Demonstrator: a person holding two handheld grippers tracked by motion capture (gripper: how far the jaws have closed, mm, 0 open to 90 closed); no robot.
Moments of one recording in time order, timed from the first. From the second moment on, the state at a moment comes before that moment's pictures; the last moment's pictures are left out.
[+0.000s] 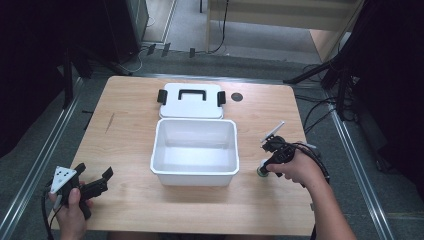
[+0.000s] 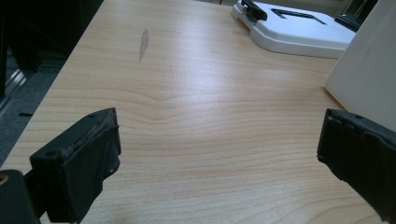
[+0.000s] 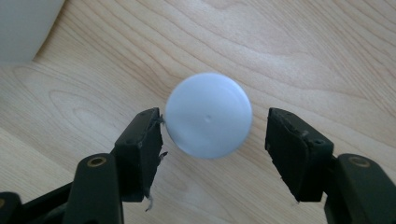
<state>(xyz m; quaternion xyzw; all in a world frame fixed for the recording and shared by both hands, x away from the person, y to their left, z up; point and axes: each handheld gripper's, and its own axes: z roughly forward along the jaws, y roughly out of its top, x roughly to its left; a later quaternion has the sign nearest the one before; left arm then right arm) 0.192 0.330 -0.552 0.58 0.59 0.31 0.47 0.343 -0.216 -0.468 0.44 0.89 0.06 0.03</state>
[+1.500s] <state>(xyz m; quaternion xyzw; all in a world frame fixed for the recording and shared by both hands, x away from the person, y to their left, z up) 0.193 0.330 -0.553 0.58 0.59 0.31 0.46 0.353 -0.178 -0.373 0.45 0.89 0.05 0.01</state>
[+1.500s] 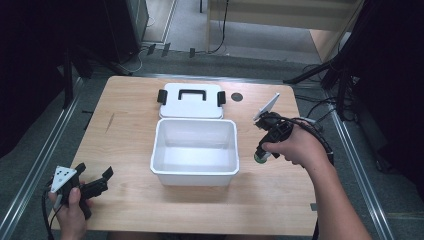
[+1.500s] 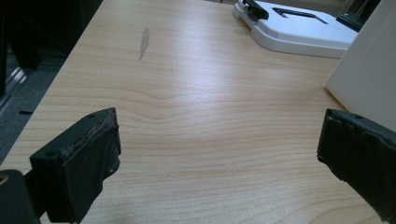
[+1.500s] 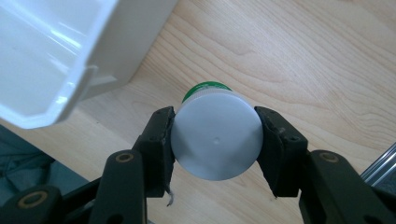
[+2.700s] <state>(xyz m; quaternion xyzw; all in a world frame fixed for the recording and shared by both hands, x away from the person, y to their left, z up) 0.195 0.329 -0.552 0.59 0.59 0.30 0.46 0.355 -0.099 -0.329 0.38 0.92 0.07 0.00</state>
